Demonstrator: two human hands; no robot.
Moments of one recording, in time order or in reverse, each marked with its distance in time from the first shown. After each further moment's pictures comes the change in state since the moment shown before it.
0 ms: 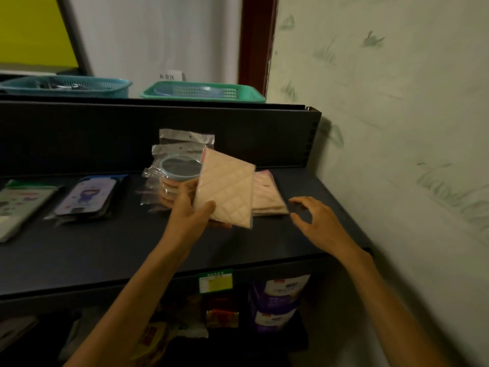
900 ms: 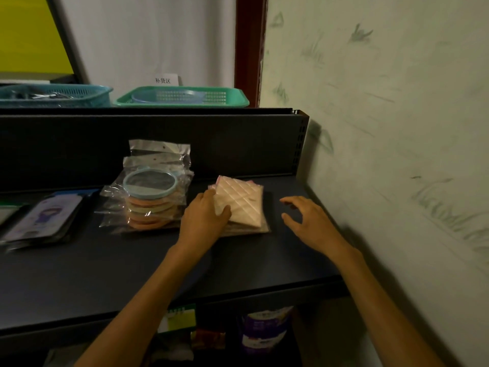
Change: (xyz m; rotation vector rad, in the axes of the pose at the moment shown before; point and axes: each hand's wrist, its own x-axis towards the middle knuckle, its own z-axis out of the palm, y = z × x) left_hand 0.080 -0.039 0.073 1.004 0.073 0.099; right_hand 0.053 0.053 -0.009 0.028 -0.039 -0.014
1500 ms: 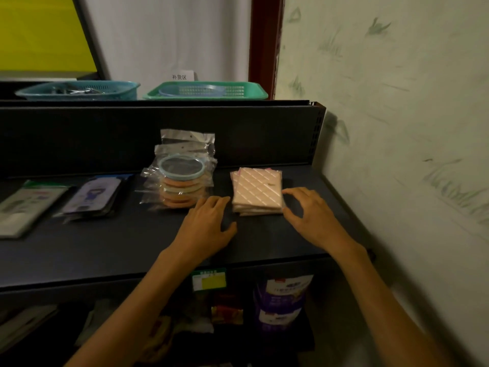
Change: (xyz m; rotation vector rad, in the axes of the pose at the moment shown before) left_hand -0.071 -0.022 -0.053 0.301 -0.155 0.211; right_hand -0.043 -0.062 0.008 -0.037 0.055 -0.112
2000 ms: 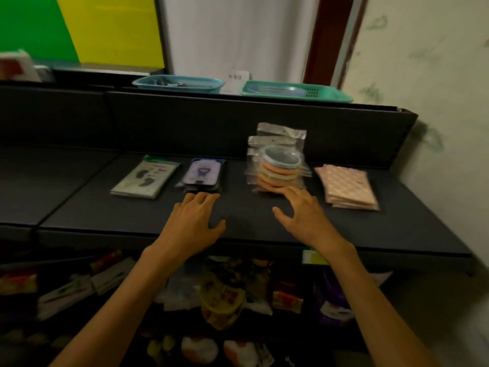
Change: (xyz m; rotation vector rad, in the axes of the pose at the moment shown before) left_hand -0.135 -0.174 -0.092 0.120 0.048 -0.182; right_hand -0.002 -0.210 0.098 -0.007 -0.116 -0.178
